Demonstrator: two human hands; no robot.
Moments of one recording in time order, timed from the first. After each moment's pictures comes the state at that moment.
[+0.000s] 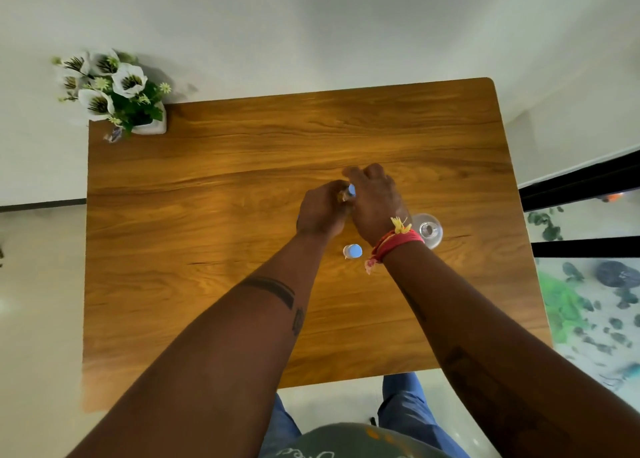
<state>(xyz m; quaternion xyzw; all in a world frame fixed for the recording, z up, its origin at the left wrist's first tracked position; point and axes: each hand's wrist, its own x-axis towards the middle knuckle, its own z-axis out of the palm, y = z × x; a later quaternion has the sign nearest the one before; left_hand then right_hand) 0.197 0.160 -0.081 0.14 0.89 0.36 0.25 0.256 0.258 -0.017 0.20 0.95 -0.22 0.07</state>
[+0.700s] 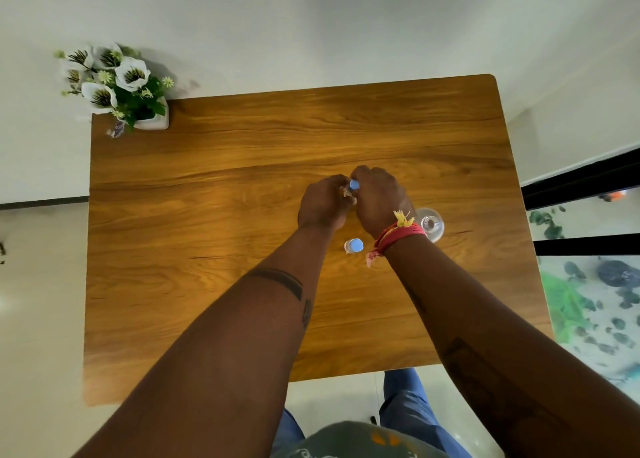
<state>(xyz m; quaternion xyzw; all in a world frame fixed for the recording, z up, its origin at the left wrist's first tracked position) 0.197 0.163 -0.076 0.13 0.90 0.34 0.25 0.257 0.262 -0.013 0.21 0.95 -0.21 0.10</state>
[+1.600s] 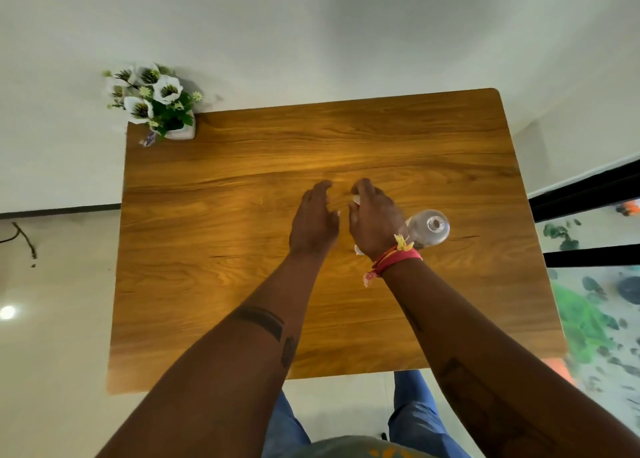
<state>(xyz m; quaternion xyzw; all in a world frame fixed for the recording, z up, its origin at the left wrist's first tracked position) 0.222 0.108 -0.056 0.15 0.91 0.36 0.16 0.280 0.226 -0.012 0.20 0.94 -0.28 0.02</state>
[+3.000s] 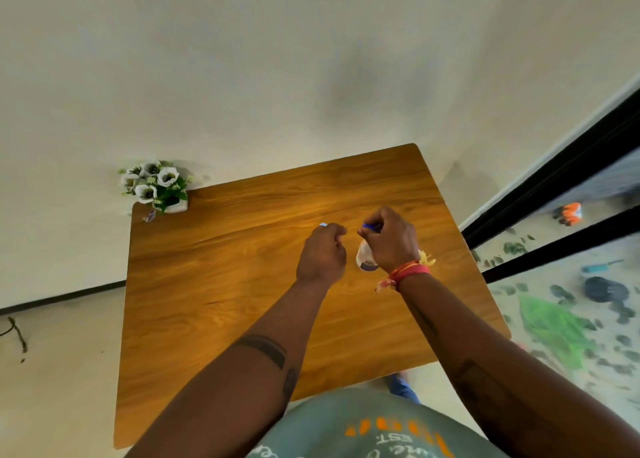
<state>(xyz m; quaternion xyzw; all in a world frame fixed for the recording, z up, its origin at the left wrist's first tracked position) 0.281 0.156 0.049 0.24 0.88 0.36 0.19 0.354 0.286 0.084 0.36 0.85 -0.38 -0.09</state>
